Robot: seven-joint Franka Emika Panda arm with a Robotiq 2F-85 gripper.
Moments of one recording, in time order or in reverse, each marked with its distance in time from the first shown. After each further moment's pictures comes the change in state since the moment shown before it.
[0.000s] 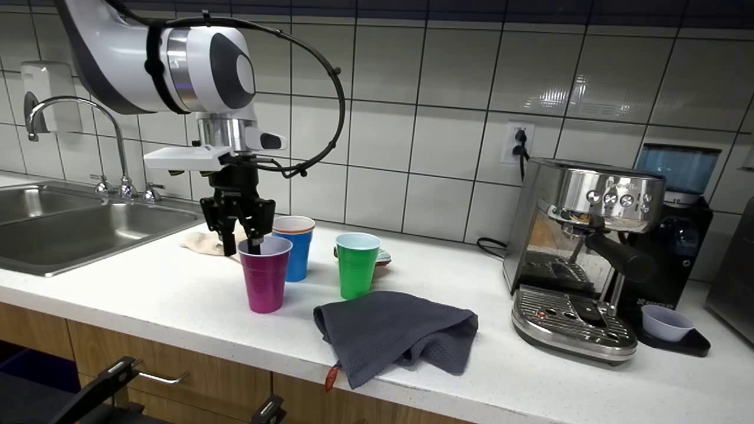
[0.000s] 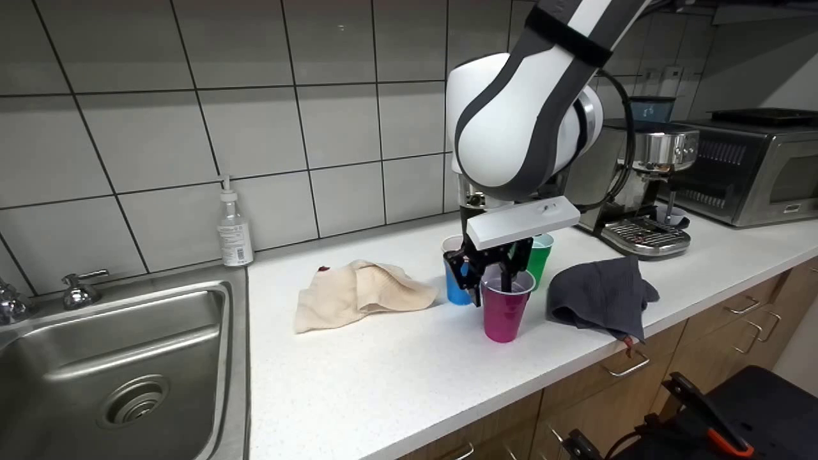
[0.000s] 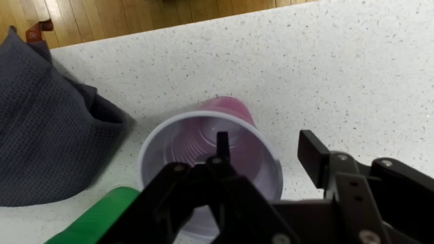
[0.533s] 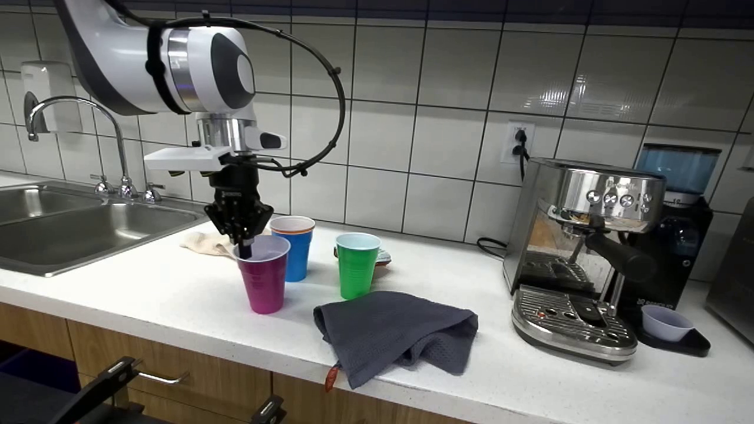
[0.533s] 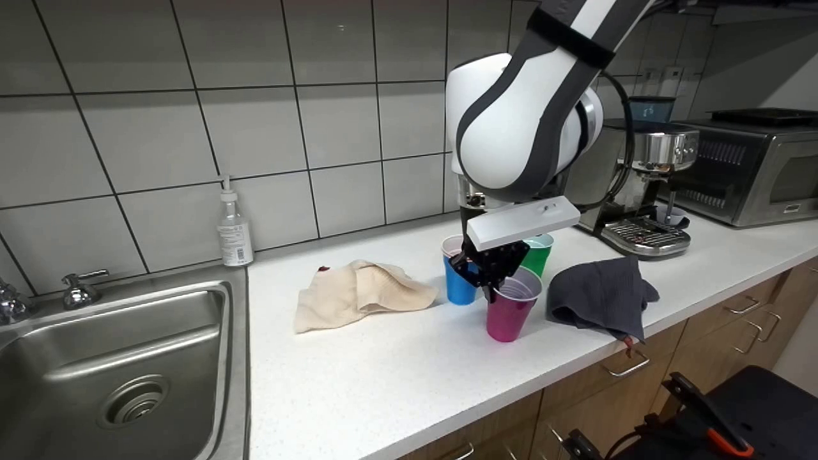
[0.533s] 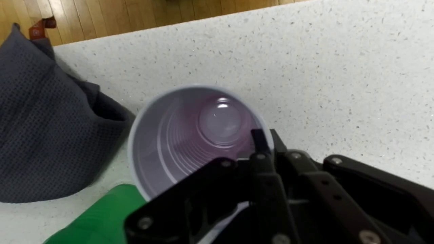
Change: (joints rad) arm 0.008 0.000 -0.008 0.000 -0.021 0.003 0.015
